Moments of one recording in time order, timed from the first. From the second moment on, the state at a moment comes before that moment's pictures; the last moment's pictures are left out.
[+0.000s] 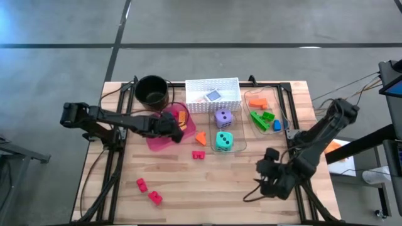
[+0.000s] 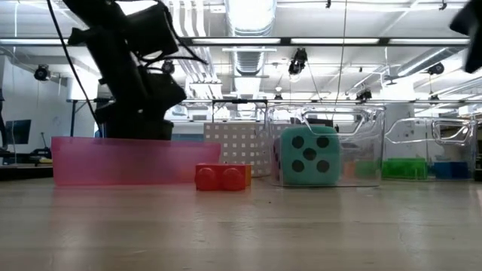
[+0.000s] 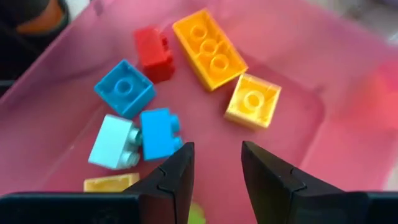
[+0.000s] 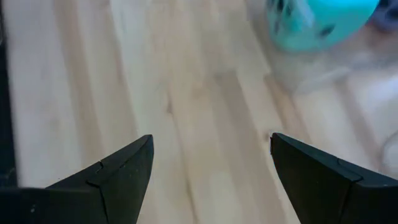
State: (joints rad) left arm 0.04 1.44 0.74 -0.50 -0.45 -0.89; right arm 0.84 1.36 1.00 -0.91 0.48 1.08
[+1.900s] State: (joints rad) left arm 0.03 1.43 0.82 -0.44 -0.43 -0.86; right arm 0.89 1.27 0.56 -0.77 0.05 1.57
